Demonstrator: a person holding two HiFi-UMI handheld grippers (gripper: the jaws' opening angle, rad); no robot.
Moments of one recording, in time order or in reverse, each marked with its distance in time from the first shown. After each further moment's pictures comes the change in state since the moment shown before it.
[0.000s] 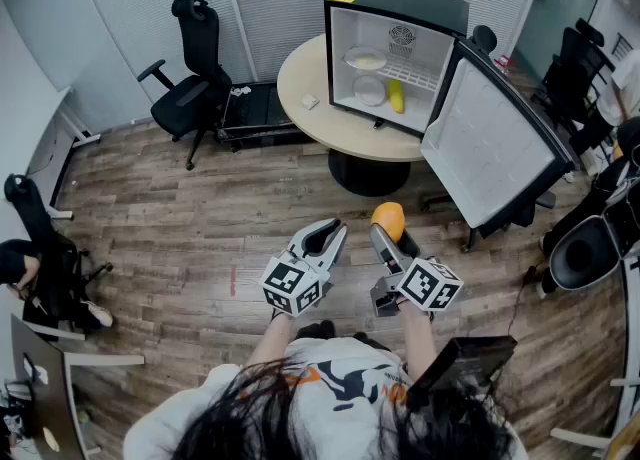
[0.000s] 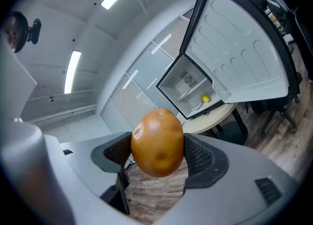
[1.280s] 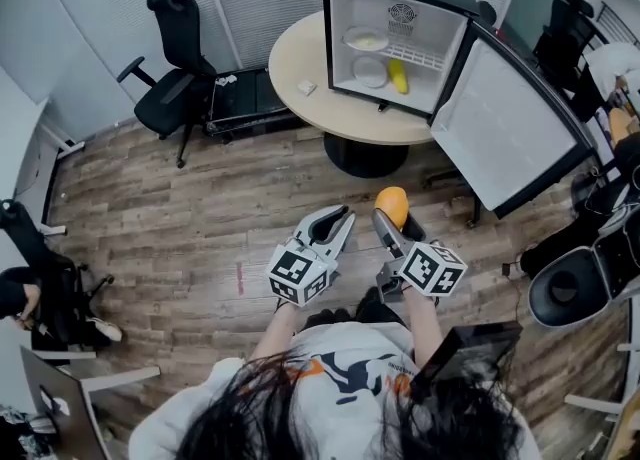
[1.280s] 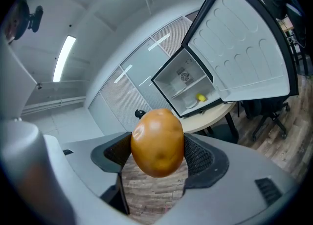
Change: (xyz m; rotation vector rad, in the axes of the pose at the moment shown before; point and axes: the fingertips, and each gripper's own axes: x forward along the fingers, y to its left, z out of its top) left arm 0.000 0.052 -0.004 0.019 0.039 -0.107; right arm 0.054 0.002 -0.021 -0.075 -0.003 -0.144
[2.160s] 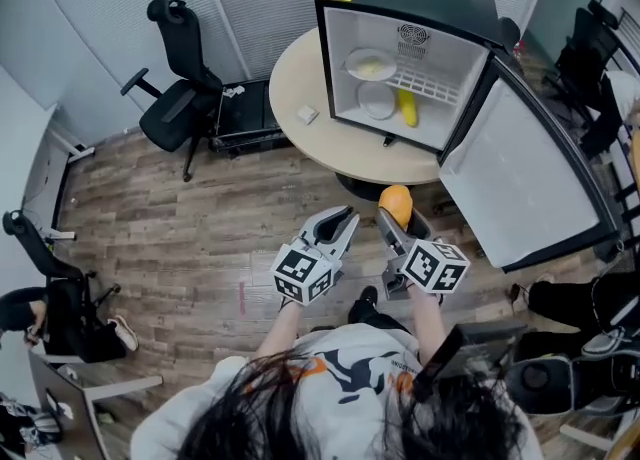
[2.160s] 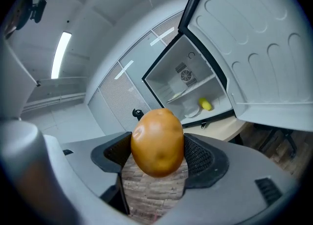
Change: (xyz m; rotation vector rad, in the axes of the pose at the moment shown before) left arm 0.127 0.085 0.011 0.001 0.034 0.047; right arm 0.119 -0.069 0.085 -0.056 0.034 0.013
